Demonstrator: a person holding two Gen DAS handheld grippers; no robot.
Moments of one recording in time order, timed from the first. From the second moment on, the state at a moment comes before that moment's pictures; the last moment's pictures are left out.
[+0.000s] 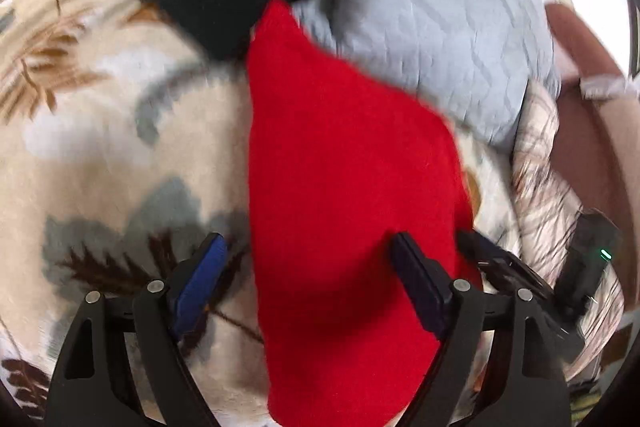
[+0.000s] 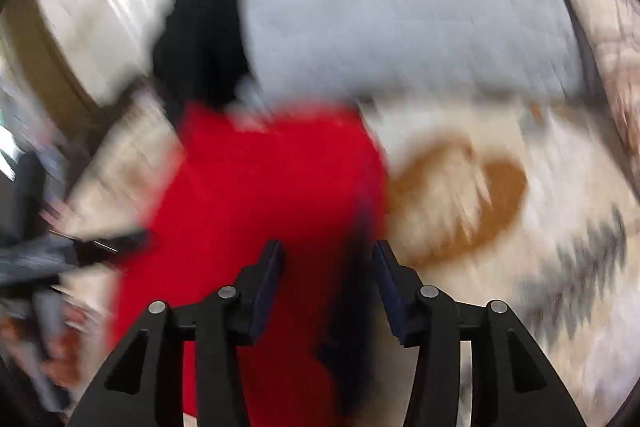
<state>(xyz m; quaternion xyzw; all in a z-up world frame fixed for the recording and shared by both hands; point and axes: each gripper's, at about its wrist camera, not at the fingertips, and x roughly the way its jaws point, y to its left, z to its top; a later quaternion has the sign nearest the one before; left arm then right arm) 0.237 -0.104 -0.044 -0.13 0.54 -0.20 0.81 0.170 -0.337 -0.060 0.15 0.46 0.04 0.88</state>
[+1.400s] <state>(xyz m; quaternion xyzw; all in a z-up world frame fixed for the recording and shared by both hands) 0.258 -0.106 -0.051 -0.20 0.56 -0.22 0.77 0.214 -0.355 -0.074 0.30 0.43 0.15 0.84</state>
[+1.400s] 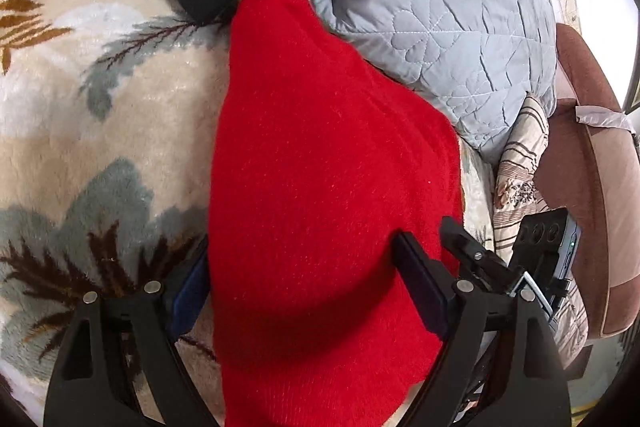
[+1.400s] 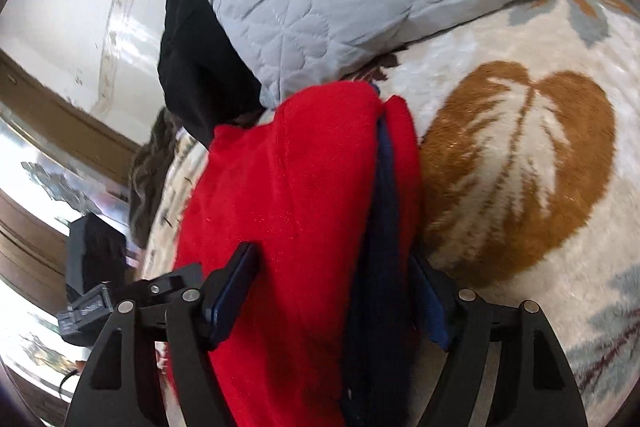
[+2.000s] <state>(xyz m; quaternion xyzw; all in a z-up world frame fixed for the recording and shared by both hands) 0.229 -0.114 -0.017 -0.12 0.50 -0.17 0.84 0.182 -0.307 -0.028 0.12 0.39 0.07 0.91</state>
